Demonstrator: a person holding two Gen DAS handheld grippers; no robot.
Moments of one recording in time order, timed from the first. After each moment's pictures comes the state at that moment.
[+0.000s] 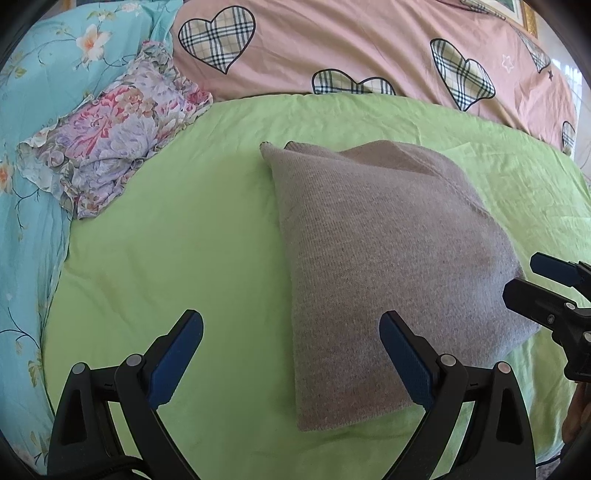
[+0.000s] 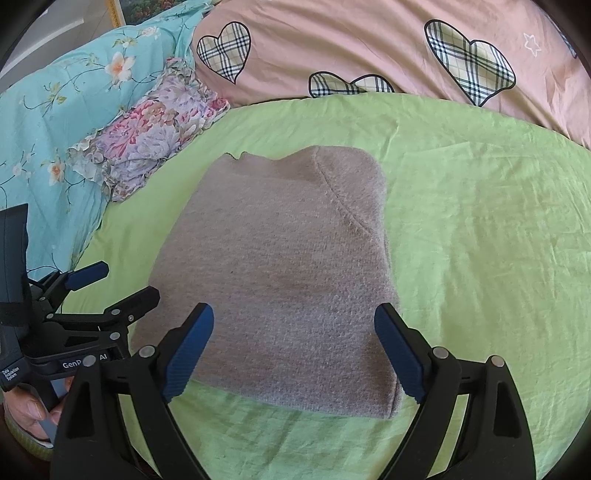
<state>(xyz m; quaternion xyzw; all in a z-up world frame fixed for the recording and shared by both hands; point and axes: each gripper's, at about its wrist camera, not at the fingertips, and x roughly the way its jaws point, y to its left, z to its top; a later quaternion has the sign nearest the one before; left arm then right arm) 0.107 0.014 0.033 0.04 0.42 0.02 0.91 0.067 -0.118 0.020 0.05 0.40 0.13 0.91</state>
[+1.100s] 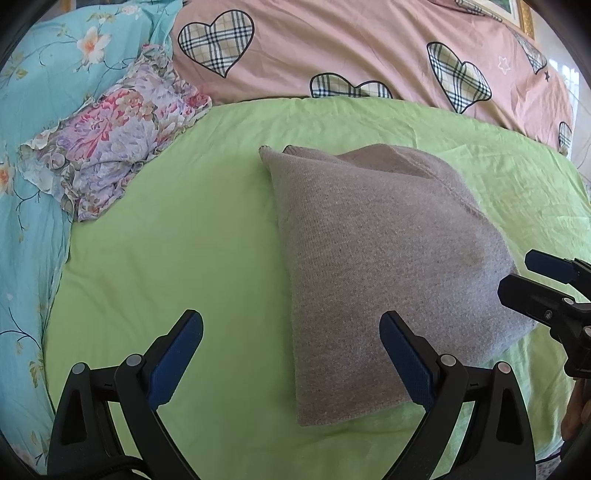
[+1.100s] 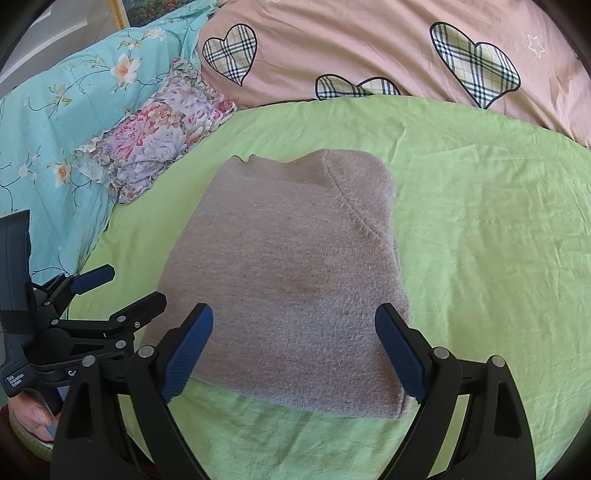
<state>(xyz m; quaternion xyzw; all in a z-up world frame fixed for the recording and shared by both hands) 0.105 0.016 0.037 0.05 0.42 0.01 0.91 0.065 -0.114 0.025 0.06 0.39 0.14 0.91</state>
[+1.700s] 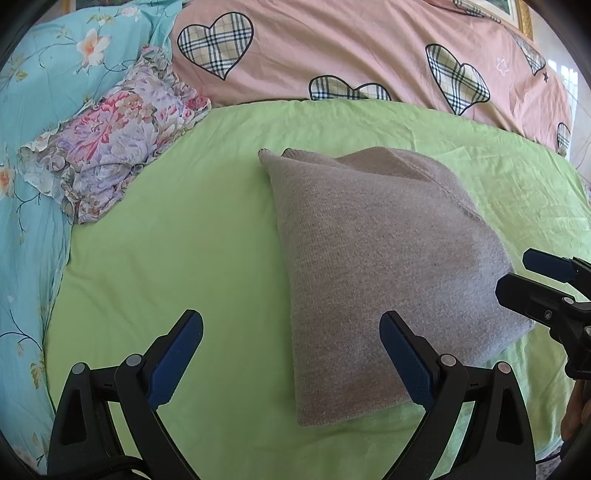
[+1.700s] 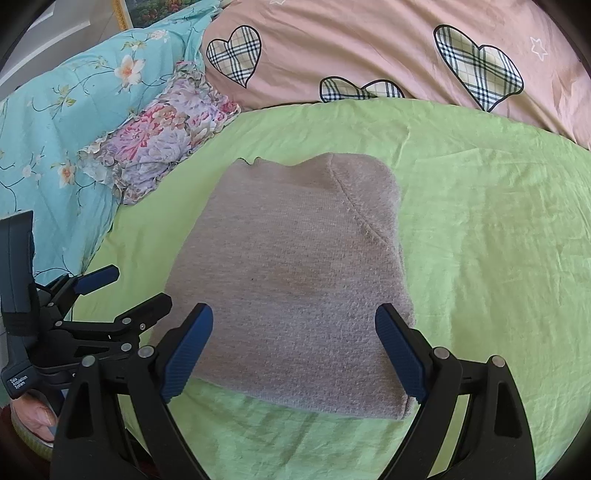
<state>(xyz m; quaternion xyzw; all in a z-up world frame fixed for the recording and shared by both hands) 0.104 0.016 0.041 0.05 0.41 0.01 0.91 0.065 -0.113 0.029 0.06 0.39 0.14 0.91</state>
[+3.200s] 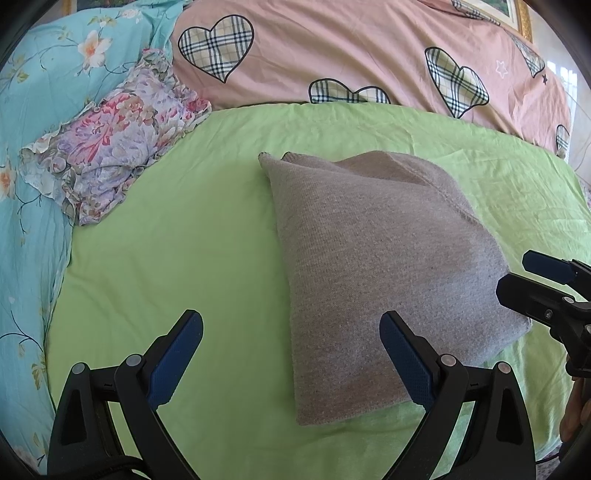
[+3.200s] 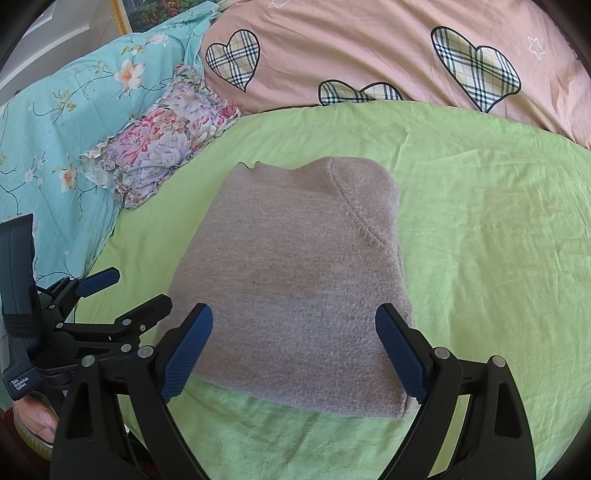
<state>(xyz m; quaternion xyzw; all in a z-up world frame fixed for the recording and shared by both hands) 0.102 0.015 0.044 0.04 0.41 0.01 0.91 0.065 -0.112 0.034 0.06 0.39 0.15 0.91</state>
